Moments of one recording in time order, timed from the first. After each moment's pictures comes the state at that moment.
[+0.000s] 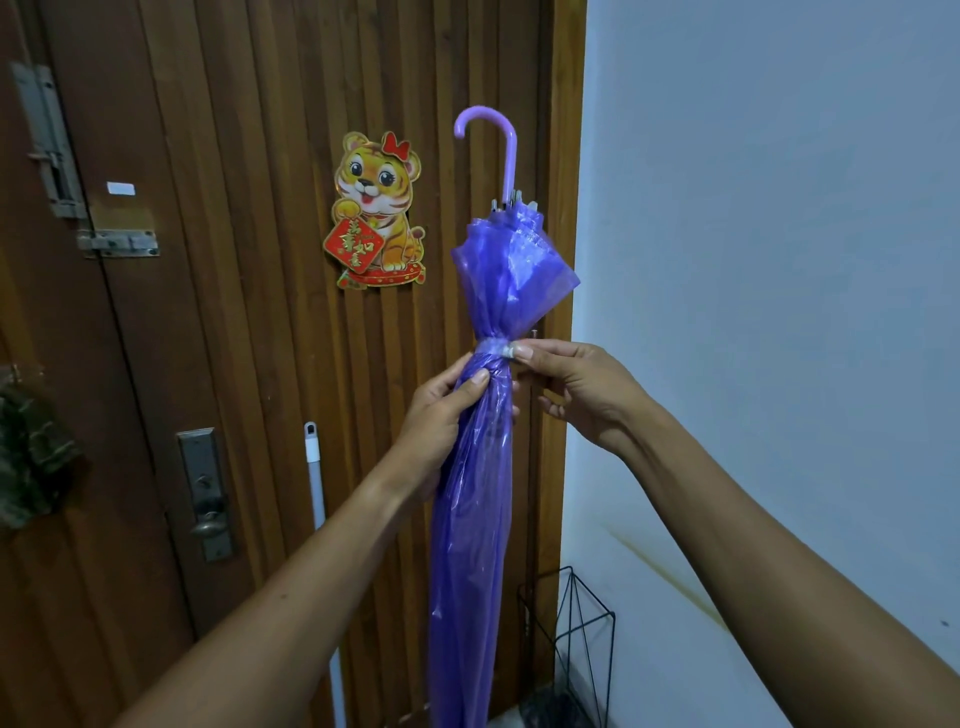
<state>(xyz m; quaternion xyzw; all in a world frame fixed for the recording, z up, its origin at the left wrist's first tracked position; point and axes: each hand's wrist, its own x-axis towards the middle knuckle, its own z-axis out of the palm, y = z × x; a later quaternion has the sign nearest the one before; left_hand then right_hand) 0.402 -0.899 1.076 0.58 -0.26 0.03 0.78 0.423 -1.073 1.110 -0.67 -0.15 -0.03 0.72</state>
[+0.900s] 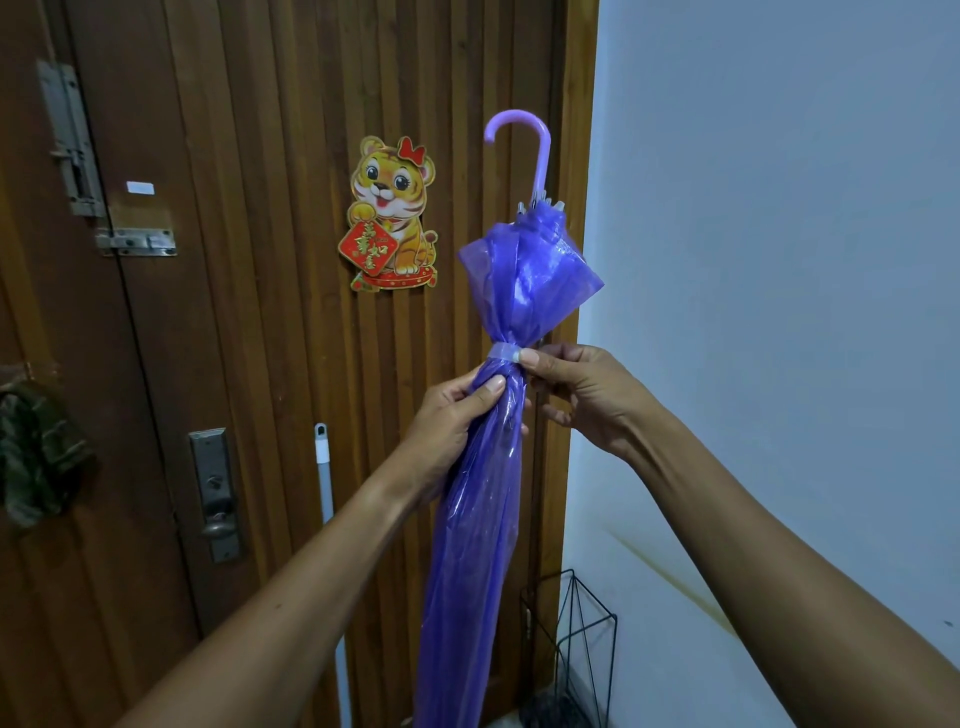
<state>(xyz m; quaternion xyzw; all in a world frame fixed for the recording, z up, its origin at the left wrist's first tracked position) 0.399 -0.868 1.076 0.59 -0.28 0.00 0.75 0.419 -1.050 1.110 -0.68 -0.16 -0.02 0.72</state>
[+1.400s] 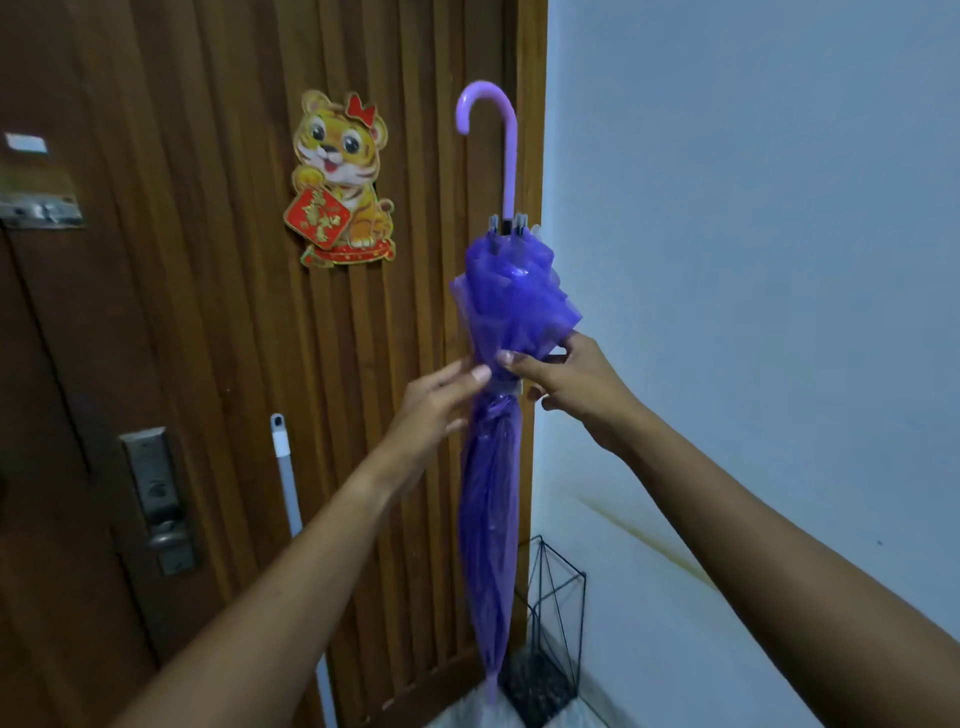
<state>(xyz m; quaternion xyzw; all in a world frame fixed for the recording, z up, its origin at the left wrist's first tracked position) 0.439 -0.853 1.052 0.66 -0.27 -0.01 0.70 0.416 -1.032 1.084 -0.76 -0.13 -0.18 0.61</state>
